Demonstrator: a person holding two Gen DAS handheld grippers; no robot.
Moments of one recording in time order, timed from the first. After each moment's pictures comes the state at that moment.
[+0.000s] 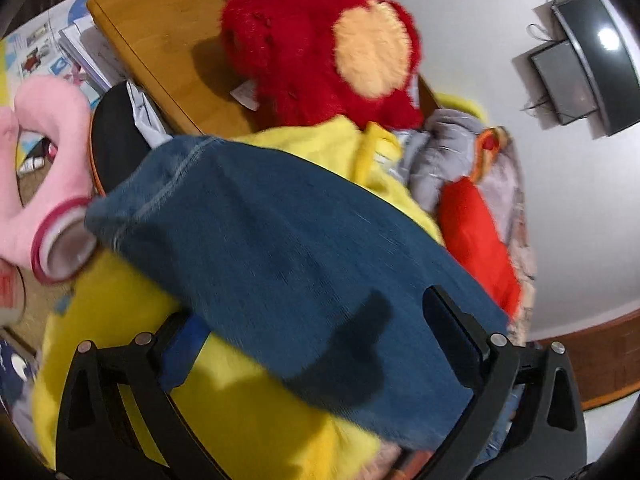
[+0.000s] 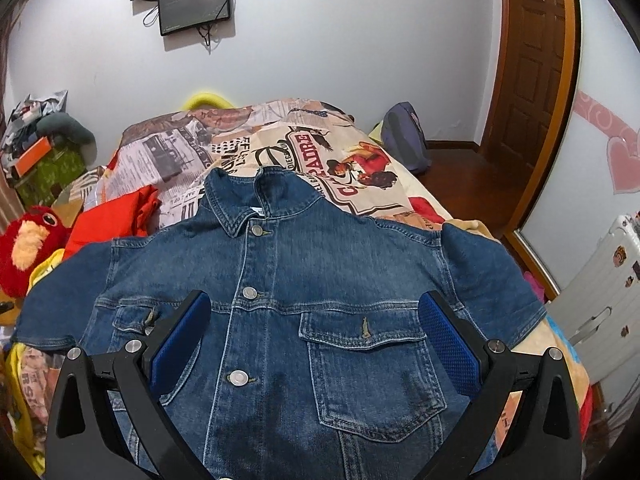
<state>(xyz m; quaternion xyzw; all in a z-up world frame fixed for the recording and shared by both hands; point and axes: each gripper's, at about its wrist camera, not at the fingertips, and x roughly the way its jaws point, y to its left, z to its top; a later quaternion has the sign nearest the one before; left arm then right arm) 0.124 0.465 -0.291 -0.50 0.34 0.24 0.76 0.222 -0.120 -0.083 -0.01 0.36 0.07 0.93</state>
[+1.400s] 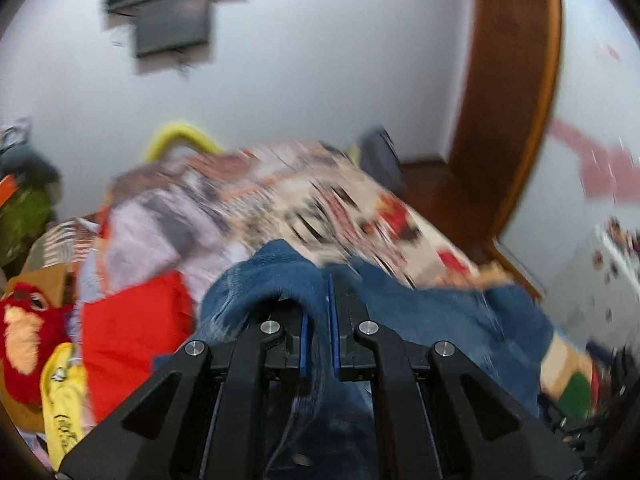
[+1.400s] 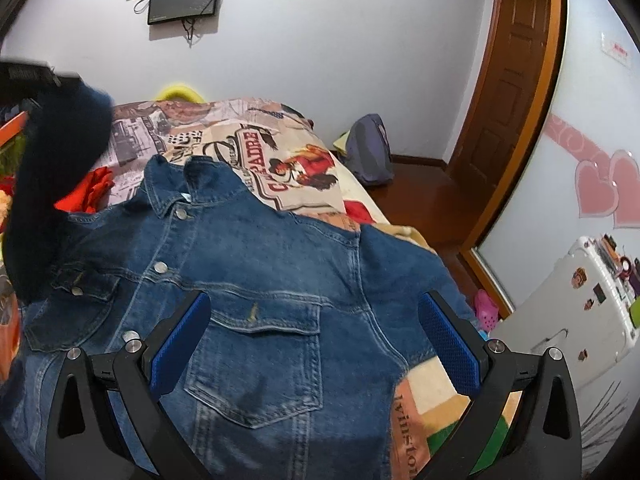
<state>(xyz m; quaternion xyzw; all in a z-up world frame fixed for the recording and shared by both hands) 0.347 0.018 -0.067 0.00 0.34 -0.07 0.94 0.212 -0.191 -0.092 -0.08 0.35 0.03 0.93</state>
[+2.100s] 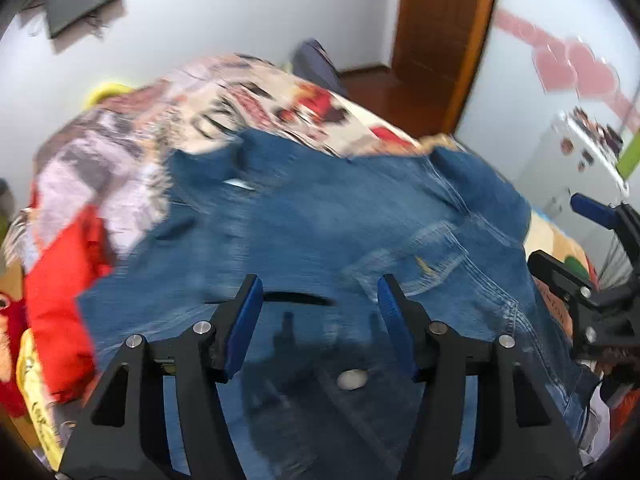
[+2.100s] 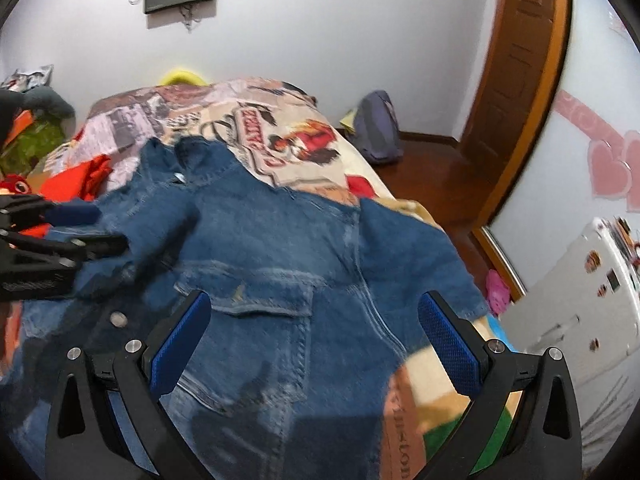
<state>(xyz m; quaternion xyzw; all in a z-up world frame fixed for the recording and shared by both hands) 0.309 -0.048 -0.136 0.06 0.44 -0.14 0.88 0.223 -0.207 -0.098 -0.06 0.38 0.06 0.92</state>
